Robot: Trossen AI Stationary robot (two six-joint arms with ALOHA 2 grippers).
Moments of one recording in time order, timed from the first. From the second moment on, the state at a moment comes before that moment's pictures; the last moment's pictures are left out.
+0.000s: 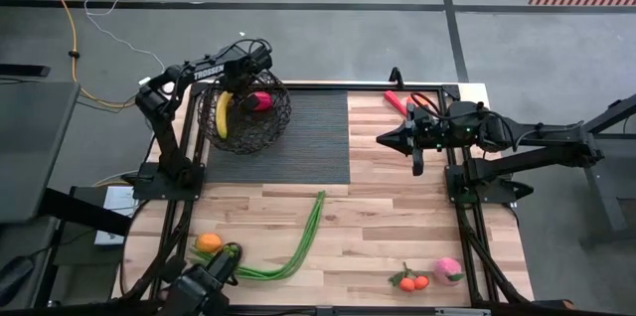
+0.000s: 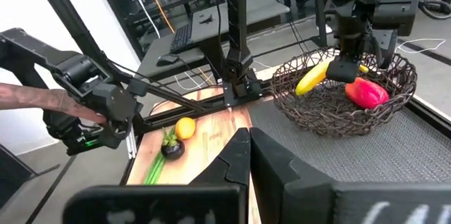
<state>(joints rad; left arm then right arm) 1.01 1.85 1.35 -1.16 -0.48 0.07 -0.03 0.84 0.88 -0.20 -0.03 0.29</state>
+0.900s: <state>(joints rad) 1.01 1.79 1.43 -1.15 -0.44 0.12 -0.03 0.84 0.88 -0.20 -0.03 0.29</state>
